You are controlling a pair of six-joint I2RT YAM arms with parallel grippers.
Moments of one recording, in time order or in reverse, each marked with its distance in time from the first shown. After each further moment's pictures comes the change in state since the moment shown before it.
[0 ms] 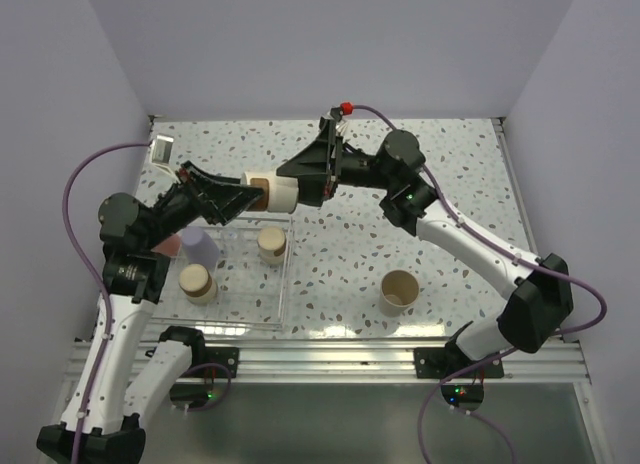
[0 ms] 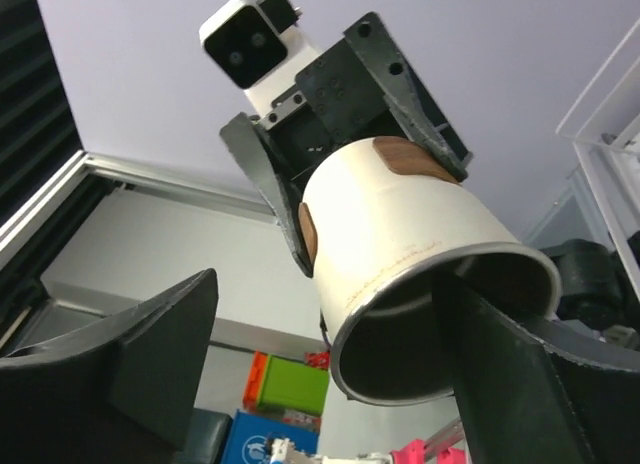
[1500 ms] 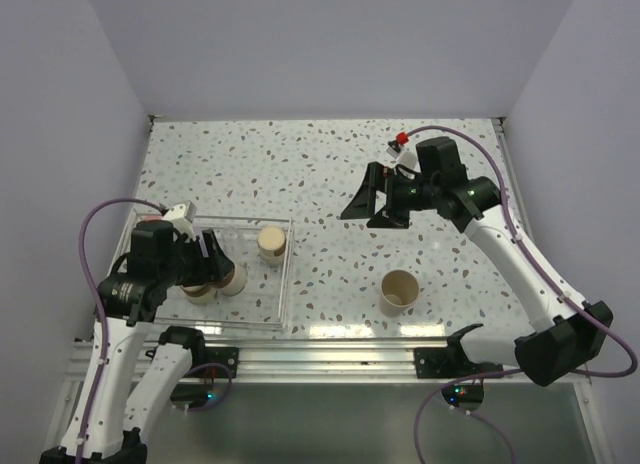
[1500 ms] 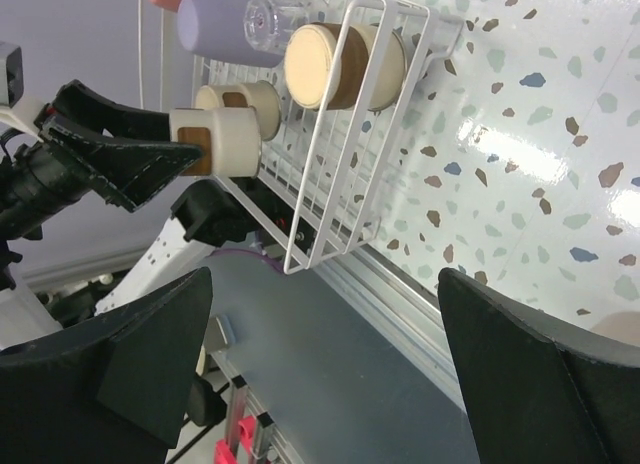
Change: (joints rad) left arm 0.000 -0.121 -0.017 -1.163 -0.575 0.585; right arm -0.262 -0.207 0.027 -1.238 0.218 -0.935
